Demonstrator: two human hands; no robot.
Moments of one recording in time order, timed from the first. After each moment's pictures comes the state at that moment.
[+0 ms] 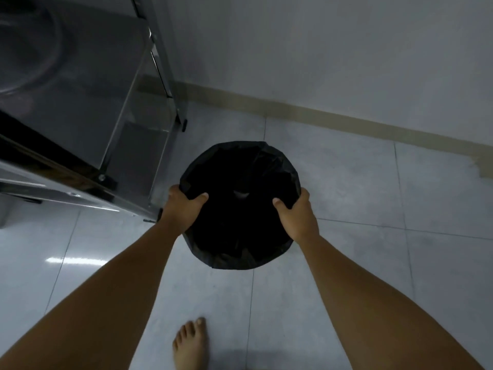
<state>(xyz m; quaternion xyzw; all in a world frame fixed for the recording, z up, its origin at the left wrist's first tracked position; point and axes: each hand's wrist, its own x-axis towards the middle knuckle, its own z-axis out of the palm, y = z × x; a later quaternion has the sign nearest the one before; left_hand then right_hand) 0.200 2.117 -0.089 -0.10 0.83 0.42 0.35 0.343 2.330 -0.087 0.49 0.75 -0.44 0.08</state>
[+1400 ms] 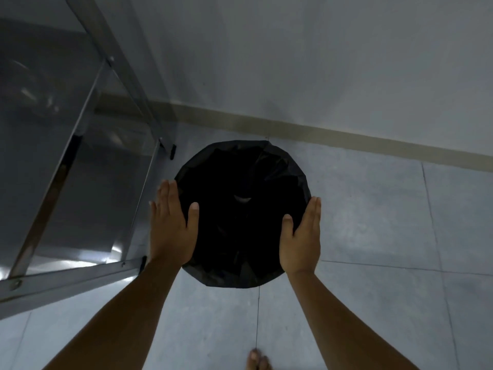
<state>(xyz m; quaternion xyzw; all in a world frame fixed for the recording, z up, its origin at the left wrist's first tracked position) 0.131 2.177 -0.164 0.13 0.95 0.26 0.14 0.264 2.368 -0.157 0.48 0.82 -0.32 -0.08</state>
